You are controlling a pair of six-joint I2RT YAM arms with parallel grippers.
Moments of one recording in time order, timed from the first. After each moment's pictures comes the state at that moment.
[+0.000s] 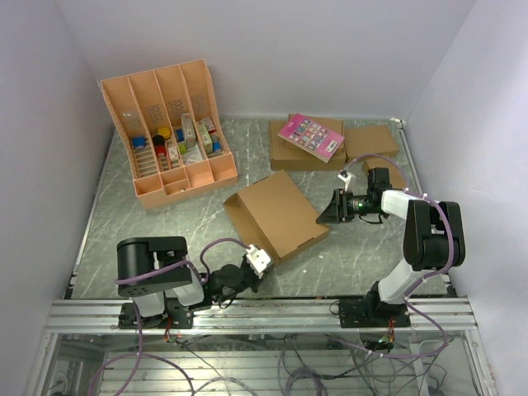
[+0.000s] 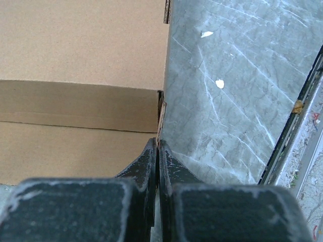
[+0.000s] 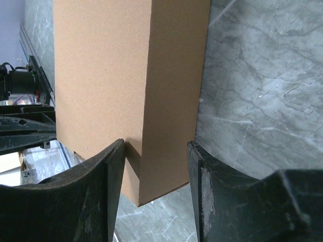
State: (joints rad) left arm -1.34 1.70 0.17 1.29 -0.35 -0.10; right arm -0.04 1.68 0.81 -0.34 -0.99 -0.20
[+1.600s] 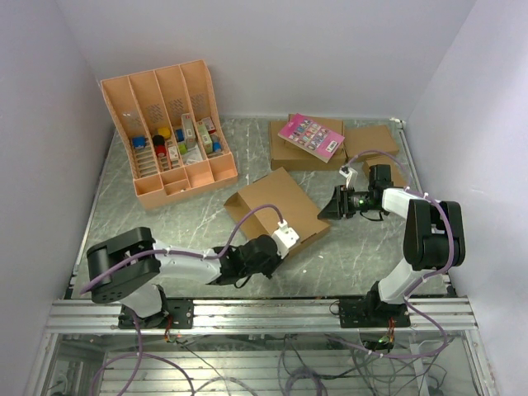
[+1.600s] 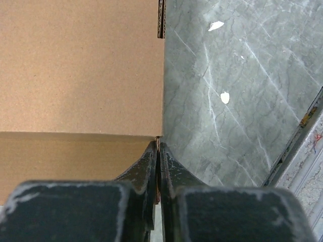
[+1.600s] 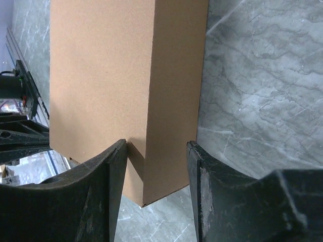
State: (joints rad) left arm -1.22 1.52 0.58 0.35 -0.20 -0.17; right arm -0.04 1.68 0.83 -0.31 -0.97 -0.21
